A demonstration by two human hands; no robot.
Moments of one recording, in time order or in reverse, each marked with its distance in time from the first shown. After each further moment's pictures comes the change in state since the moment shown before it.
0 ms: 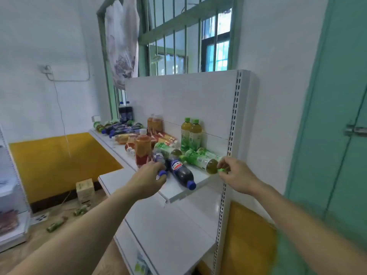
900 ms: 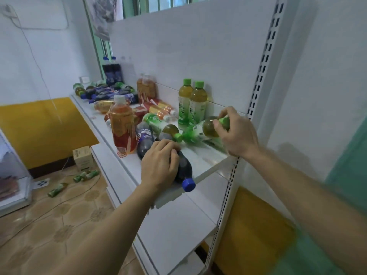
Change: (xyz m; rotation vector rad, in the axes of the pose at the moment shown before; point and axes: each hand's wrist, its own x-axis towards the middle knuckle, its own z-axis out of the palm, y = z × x) left_hand 0.099 0.003 0.123 -0.105 0.435 0.073; right_hand 0.151 0.070 0.047 -0.079 0.377 -0.152
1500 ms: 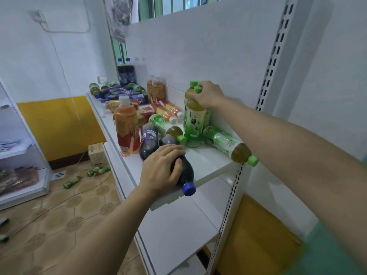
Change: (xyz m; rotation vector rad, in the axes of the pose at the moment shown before) left_hand -0.003 0.007 -0.002 0.073 -0.112 0.060; right_hand 0.152 -0.026 0.058 0.056 -0.328 0.192
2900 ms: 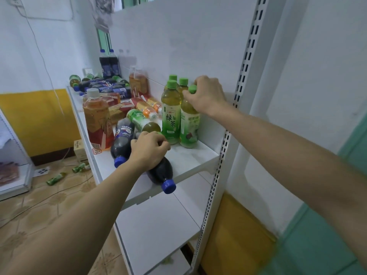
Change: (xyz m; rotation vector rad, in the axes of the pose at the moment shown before) left_hand 0.070 0.021 0.026 -0.047 -0.208 -0.324; right_hand -0.045 0.034 -0.040 -0.120 0.175 -0.138
